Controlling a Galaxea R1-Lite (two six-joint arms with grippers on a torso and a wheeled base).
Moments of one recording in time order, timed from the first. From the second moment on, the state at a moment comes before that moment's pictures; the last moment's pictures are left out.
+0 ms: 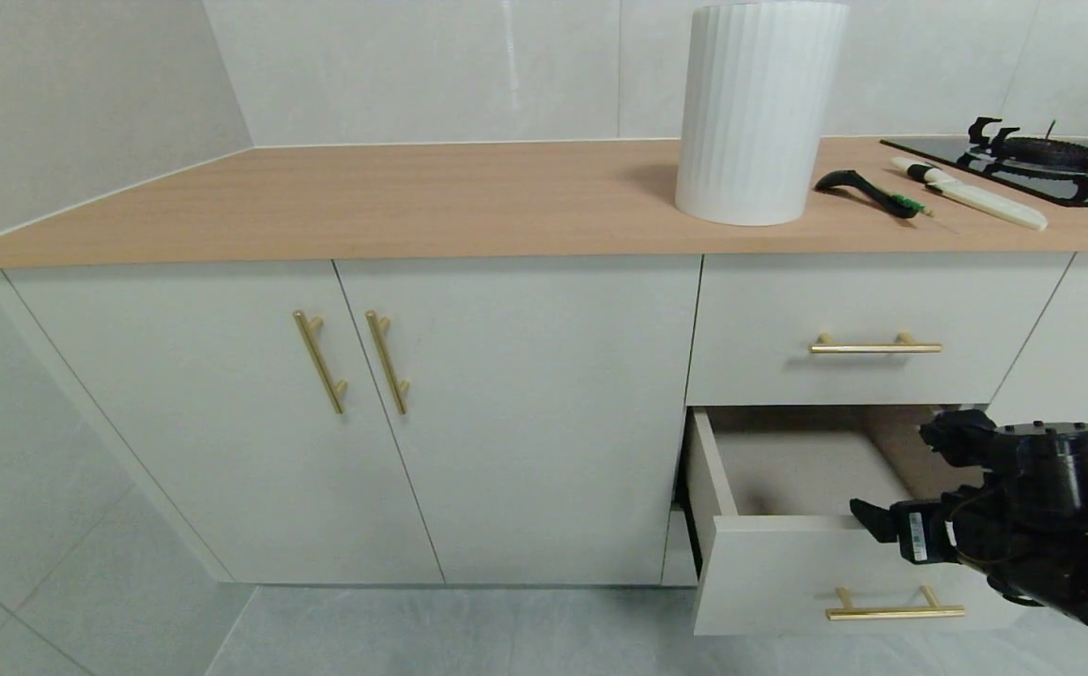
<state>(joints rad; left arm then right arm) 0.00 0.00 0.00 0.00 0.01 0.00 0.19 1.79 -0.36 -0.83 -0.20 0.02</state>
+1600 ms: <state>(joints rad) 0.00 0.00 0.00 0.00 0.01 0.00 0.29 1.46 -0.07 -0.67 -0.15 0.02</state>
